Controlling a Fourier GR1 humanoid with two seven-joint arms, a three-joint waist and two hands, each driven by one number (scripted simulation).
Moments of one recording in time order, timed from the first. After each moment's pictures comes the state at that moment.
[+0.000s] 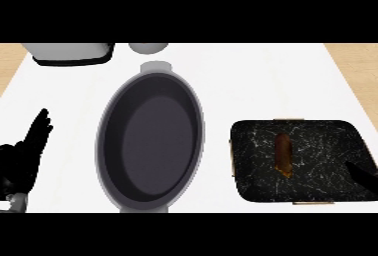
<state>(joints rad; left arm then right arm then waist) 0.01 0.55 -0.14 -1.47 0.22 0.31 0.06 0.13 -0.54 -0.02 -1.45 0.70 -0.68 0.18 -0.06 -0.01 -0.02</state>
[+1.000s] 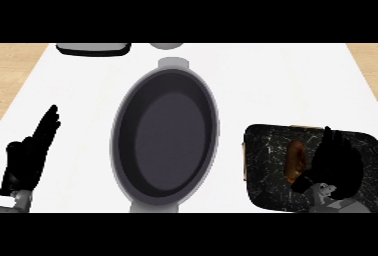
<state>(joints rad) -0.01 0.56 -0.17 -1.50 0.18 0.29 0.09 -0.06 -0.25 0.21 -1.69 1.13 0.23 1.09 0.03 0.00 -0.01</state>
